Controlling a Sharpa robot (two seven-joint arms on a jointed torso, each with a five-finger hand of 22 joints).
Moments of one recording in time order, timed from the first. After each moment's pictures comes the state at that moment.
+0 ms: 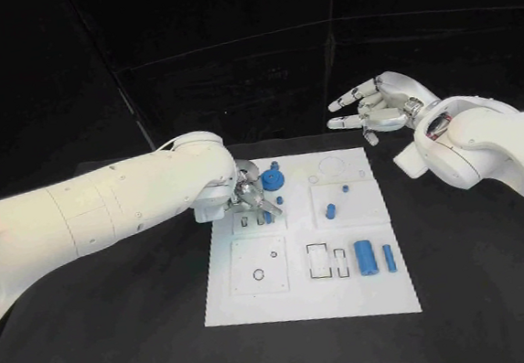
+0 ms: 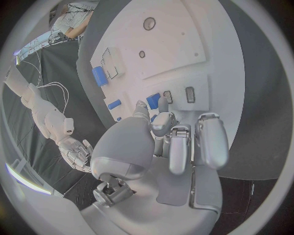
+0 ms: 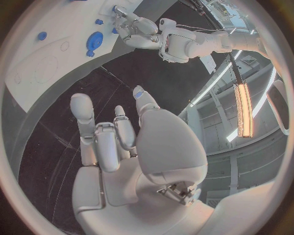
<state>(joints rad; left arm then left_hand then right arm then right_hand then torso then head) 1.39 -0.52 -0.19 1.25 -0.98 0.28 -0.54 1.20 0.11 -0.24 0.23 0.05 0.96 0.05 0.52 0.53 1.32 -0.02 1.17 1.07 1.47 -0.09 1.57 1.31 0.08 1.47 0.01 1.34 1.22 1.28 -0.82 0.01 1.47 -0.77 -0.40 0.07 1.33 -0.03 -0.01 0.04 0.26 0.88 0.17 0.12 0.07 1.36 0.08 1.32 1.26 1.47 0.01 1.47 1.31 0.14 1.16 0.11 1.17 0.67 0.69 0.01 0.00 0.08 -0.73</state>
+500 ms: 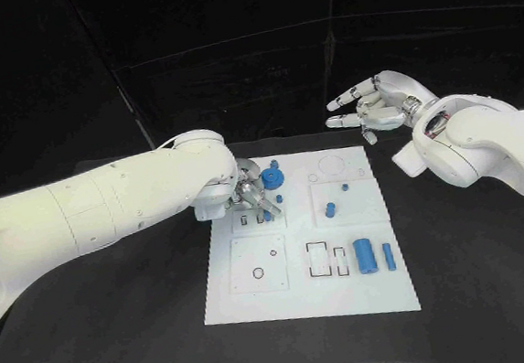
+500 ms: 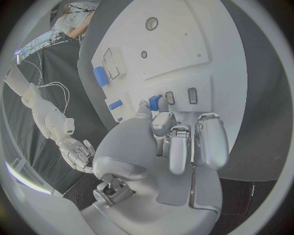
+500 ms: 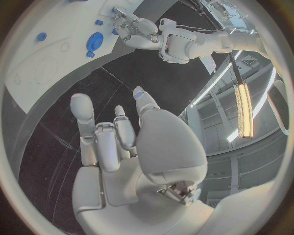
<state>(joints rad) 1.39 -0.52 -0.19 1.25 -0.97 0.28 -0.54 1.29 0.14 -0.18 0.16 0.05 0.95 0.05 0.53 0.55 1.32 -0.03 1.17 1.07 1.47 -0.09 1.57 1.31 0.08 1.47 0.01 1.35 1.22 1.28 -0.82 0.01 1.47 -0.77 -0.39 0.06 1.32 -0.03 -0.01 0.04 0.26 0.88 0.17 0.12 0.07 1.36 0.08 1.32 1.26 1.47 0.01 1.47 1.31 0.14 1.16 0.11 1.17 0.67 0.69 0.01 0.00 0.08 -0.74</state>
